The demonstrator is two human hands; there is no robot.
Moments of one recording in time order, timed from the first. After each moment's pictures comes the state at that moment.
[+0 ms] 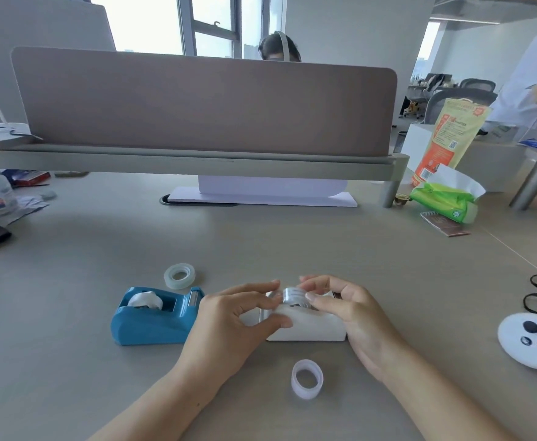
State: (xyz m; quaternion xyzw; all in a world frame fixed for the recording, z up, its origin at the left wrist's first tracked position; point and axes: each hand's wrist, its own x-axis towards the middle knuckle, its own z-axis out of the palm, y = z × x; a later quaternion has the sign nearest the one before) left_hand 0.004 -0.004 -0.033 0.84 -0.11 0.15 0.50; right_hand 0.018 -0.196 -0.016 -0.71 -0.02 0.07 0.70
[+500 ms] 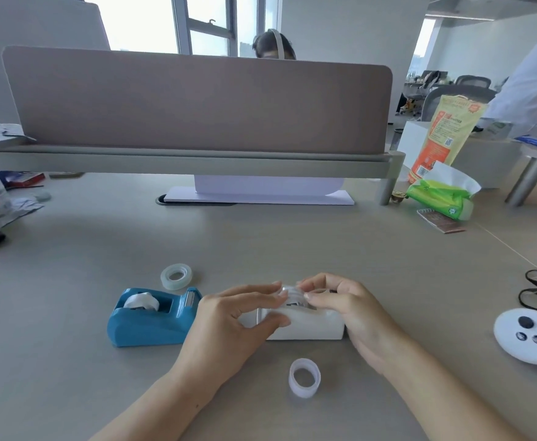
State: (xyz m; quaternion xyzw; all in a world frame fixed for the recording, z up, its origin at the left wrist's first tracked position) left_hand 0.001 -0.006 -0.032 0.84 -0.14 0.16 0.51; right_hand 0.019 -0.198 -0.005 -0.72 -0.01 0.10 0.68
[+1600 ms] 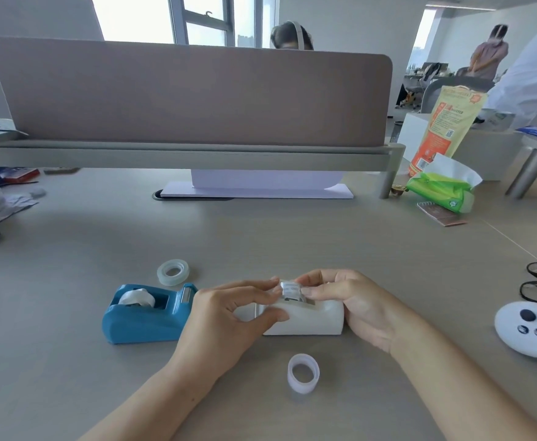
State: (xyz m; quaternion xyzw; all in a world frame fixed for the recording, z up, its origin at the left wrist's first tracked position) left_hand 0.002 -0.006 -0.029 0.84 -0.13 0.16 0.51; right_hand 0.039 -0.211 -0.005 -0.68 -0.04 0.22 0.70
